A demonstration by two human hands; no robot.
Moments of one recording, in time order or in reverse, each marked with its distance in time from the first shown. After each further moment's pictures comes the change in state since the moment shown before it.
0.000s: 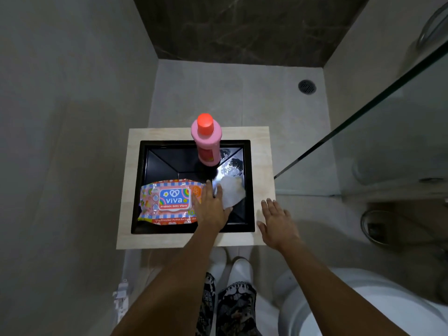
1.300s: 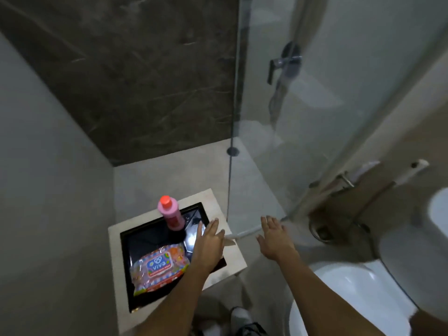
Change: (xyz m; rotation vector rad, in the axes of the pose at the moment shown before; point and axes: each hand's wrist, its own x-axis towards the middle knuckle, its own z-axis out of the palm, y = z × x) left_hand -0.142 0.069 -0.156 0.274 0.305 0.659; right_hand -0.197 0.033 -0.106 0.280 0.240 0.383
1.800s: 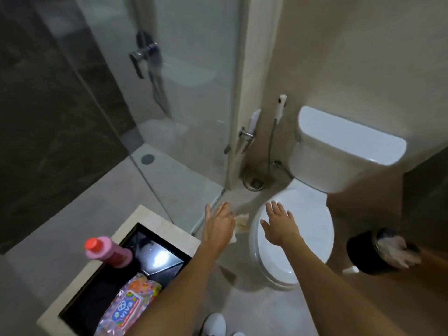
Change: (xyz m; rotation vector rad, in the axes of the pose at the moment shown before) left_hand 0.006 0.129 -0.005 -0.049 0.062 0.662; right_hand -0.142 0.075 0.060 0.319 0.130 0.570
